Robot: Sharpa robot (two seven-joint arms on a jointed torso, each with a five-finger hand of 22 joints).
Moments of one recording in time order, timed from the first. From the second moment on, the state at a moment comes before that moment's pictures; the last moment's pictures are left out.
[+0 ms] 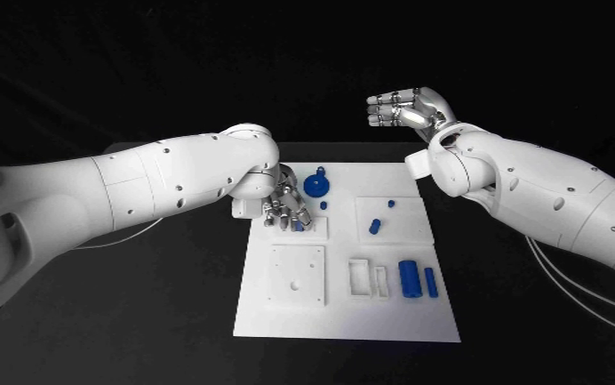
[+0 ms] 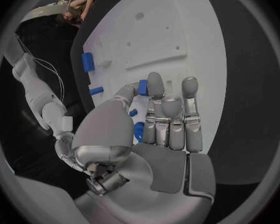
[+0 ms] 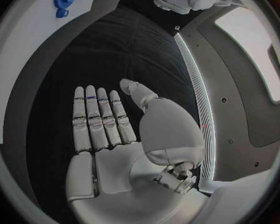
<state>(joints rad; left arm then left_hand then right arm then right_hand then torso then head) 1.46 -0.44 -0.24 1.21 -0.79 0.36 -0.67 1.06 -0.03 0.24 -0.04 0.63 1.29 -0.02 0.07 0.89 1.47 -0.07 0.51 0.41 1.30 -0.13 1.30 0.55 0.02 1.20 -0.15 0.54 1.31 1.18 -0.65 0.18 1.14 -0.52 -0.33 0.26 1.18 -0.04 0.38 -0.23 0.41 1.01 0.16 0.06 0.06 1.05 0.15 0.06 0.06 1.06 0.15 0.07 0.06 0.09 0.94 0.16 0.08 0.07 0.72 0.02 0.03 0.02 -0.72</state>
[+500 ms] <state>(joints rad) 1.46 -0.43 -0.24 1.18 -0.76 0.40 -0.67 1.07 -0.04 0.24 -0.04 0.63 1.29 -0.02 0.06 0.89 1.47 -0.07 0.51 0.41 1.30 -0.13 1.30 0.56 0.02 1.20 -0.15 0.54 1.31 1.18 -0.64 0.18 1.14 -0.52 -0.32 0.26 1.18 -0.04 0.38 -0.23 0.41 1.01 0.16 0.06 0.06 1.05 0.16 0.06 0.06 1.06 0.15 0.07 0.06 0.09 0.93 0.16 0.08 0.07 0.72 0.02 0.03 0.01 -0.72</state>
